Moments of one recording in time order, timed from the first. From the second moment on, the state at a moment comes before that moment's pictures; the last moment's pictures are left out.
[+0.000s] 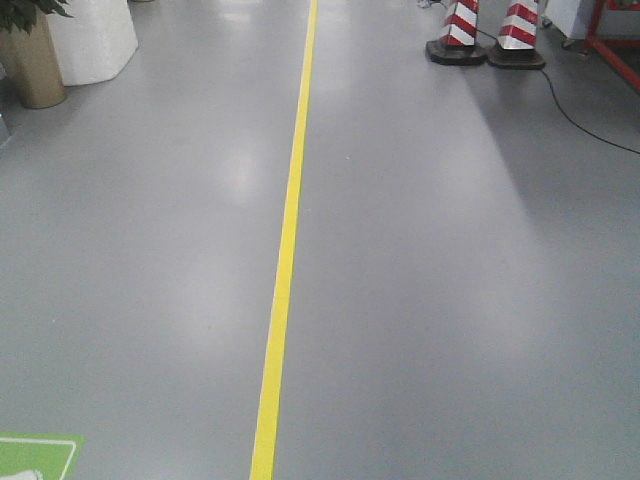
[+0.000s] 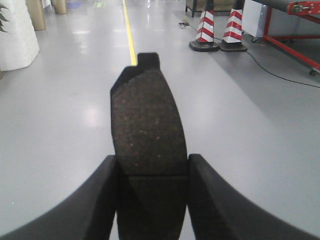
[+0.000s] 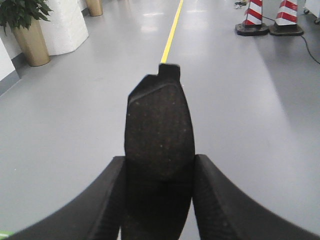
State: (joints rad) left arm -0.12 0.34 -0.32 -0.10 0.30 0.07; right arm 0.11 0.34 -0.47 0.01 0.51 0.08
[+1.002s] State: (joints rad) left arm -0.12 0.34 -0.32 -0.10 0.30 0.07; right arm 0.11 0.34 -0.47 0.01 0.51 0.08
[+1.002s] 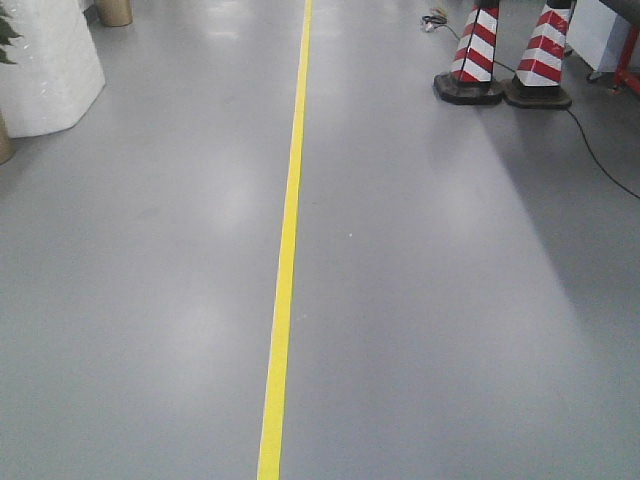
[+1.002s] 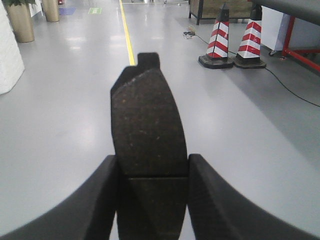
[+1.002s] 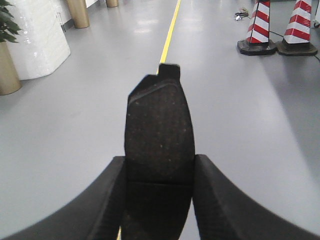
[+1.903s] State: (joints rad) left arm -0.12 0.34 -0.32 -0.10 0.30 0.07; right arm 0.11 0.34 -0.47 0.01 0.51 0.08
